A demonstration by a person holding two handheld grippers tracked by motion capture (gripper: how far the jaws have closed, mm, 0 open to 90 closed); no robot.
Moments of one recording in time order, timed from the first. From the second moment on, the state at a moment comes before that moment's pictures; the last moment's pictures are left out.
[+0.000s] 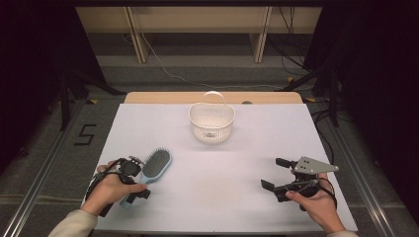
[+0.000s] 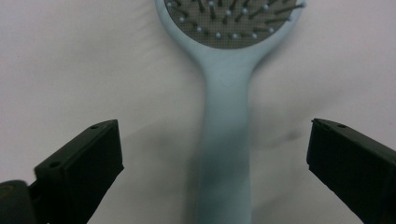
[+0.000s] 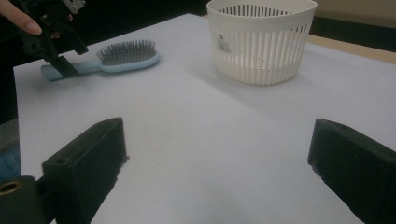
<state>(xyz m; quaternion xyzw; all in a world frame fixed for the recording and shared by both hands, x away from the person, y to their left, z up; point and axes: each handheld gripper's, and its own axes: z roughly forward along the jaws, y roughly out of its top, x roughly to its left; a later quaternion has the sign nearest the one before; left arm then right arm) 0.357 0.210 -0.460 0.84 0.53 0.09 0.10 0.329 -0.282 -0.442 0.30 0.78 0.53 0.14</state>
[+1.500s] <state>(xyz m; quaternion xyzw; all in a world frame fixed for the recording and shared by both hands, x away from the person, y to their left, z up) 0.376 0.204 -0.463 0.84 0.54 0.05 0.07 0.329 -0.283 -0.442 0.30 0.78 0.53 0.14</state>
